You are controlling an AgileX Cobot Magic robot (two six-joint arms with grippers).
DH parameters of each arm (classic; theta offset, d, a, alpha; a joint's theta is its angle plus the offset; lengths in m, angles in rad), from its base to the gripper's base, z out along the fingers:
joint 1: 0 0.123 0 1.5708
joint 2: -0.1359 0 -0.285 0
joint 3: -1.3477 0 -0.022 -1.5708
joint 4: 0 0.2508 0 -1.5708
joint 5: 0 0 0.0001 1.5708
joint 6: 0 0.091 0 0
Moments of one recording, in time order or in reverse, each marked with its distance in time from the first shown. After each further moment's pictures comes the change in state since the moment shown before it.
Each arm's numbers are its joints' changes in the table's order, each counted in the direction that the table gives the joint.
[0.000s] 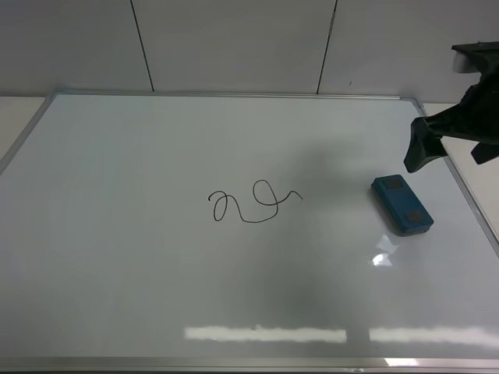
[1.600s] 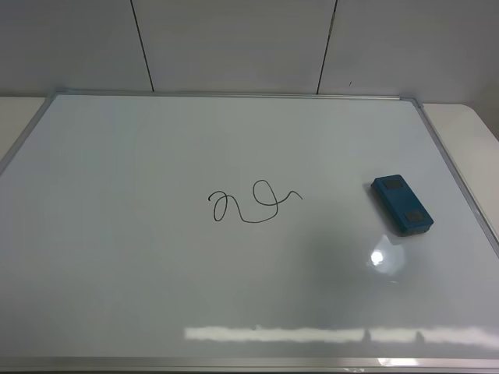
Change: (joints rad) left arm 0.000 0.000 0.000 0.000 0.000 0.000; right arm -0.115 0.918 -0.287 -0.031 0.146 0.127
